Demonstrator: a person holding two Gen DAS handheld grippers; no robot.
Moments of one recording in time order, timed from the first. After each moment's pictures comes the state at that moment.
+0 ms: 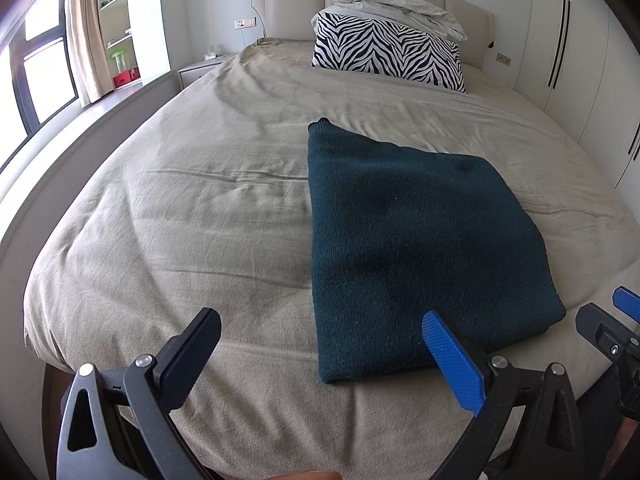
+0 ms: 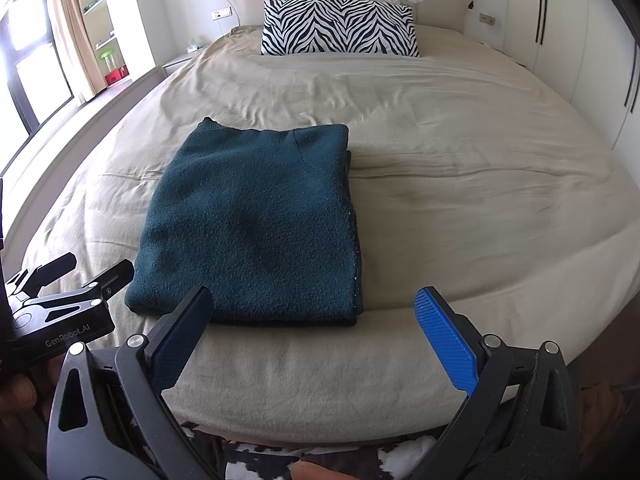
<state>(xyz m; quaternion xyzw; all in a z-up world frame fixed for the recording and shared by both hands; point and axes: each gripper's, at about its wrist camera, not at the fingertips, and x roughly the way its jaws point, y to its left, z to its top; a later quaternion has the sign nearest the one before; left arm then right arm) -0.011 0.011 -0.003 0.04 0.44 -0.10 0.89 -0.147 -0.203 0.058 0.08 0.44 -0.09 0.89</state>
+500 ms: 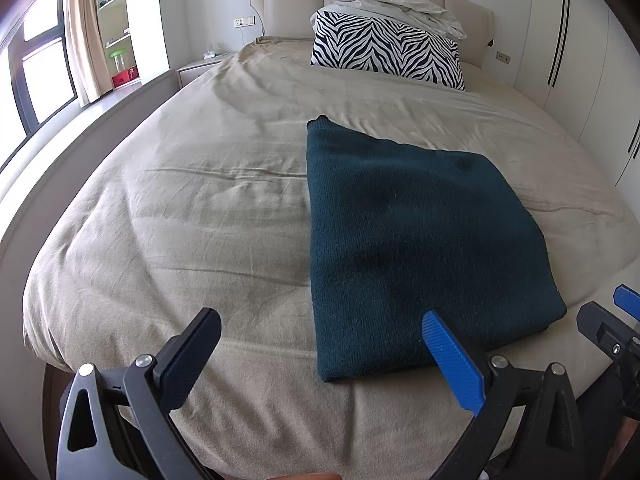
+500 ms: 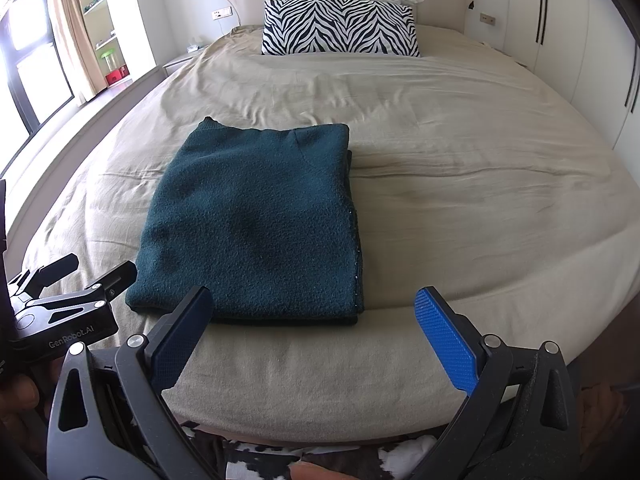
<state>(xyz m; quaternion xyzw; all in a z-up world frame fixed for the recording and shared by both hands) -0.011 0.011 -0.005 0.04 0.44 -0.11 0.89 -0.148 -0.201 0.056 0.08 0.44 -0.09 0.89</state>
